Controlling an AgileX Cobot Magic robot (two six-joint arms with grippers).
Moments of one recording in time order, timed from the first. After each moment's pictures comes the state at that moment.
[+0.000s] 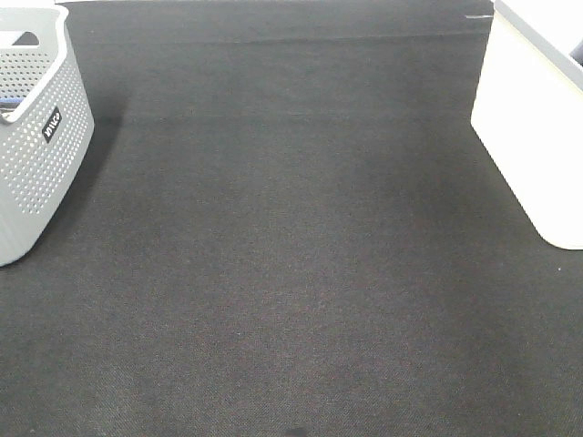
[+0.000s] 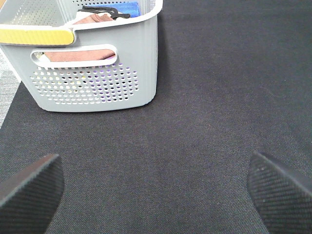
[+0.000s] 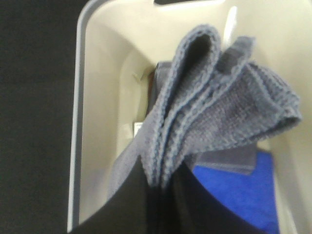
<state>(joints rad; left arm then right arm) 0.01 0.00 -0.50 -0.03 1.05 0.03 -0.26 1.98 -2.08 0.30 1.11 -0.23</state>
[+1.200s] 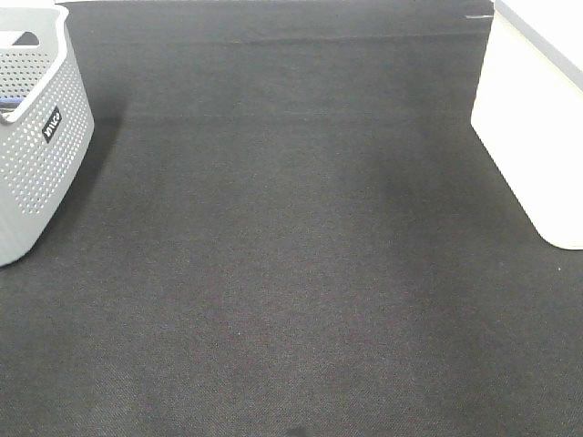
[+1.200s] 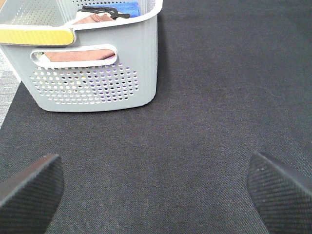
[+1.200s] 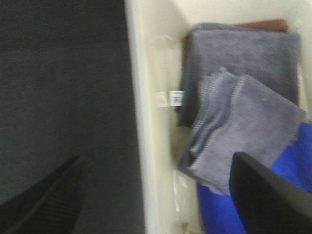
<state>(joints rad) 0.01 0.00 -0.50 -0.03 1.05 0.03 -0.09 1.94 -2.08 0.19 1.21 -0.09</state>
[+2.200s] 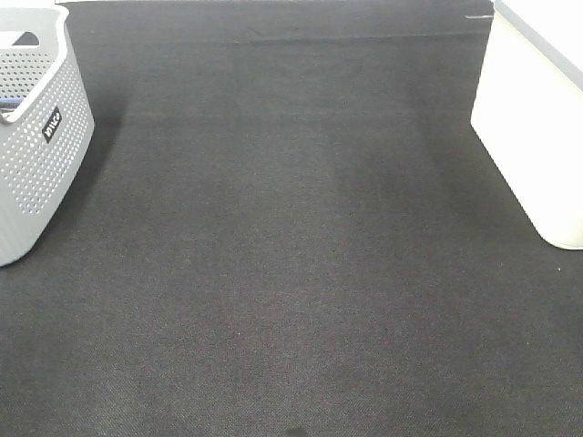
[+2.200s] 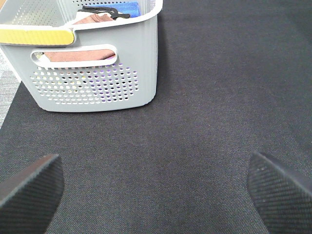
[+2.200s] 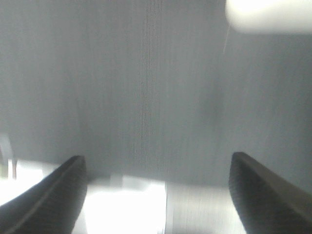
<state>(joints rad) 0.01 0.00 -0.50 -0.03 1.05 0.03 0.01 1.16 -0.96 0.17 1.22 -0.09</state>
